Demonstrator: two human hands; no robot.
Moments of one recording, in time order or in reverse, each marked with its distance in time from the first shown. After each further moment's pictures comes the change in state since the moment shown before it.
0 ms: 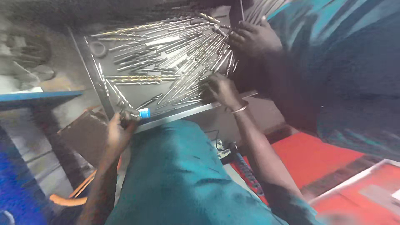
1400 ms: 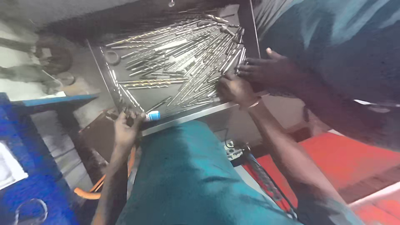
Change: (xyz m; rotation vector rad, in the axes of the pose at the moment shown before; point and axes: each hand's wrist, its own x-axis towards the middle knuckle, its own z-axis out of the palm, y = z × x) left_hand 0.015 0.020 -0.008 -0.169 0.097 -0.049; right_hand 0.004 0.030 0.002 -0.190 -0.089 0.027
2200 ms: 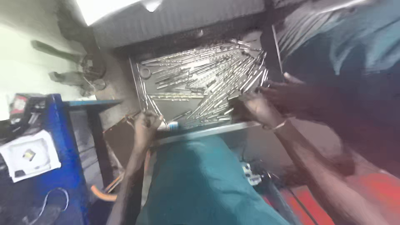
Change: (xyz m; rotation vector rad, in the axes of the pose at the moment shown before) left_hand 0.023 0.029 -0.013 0.062 0.103 -0.073; right_hand 0.017 -0.006 -0.021 -0.051 -0.152 -0.168
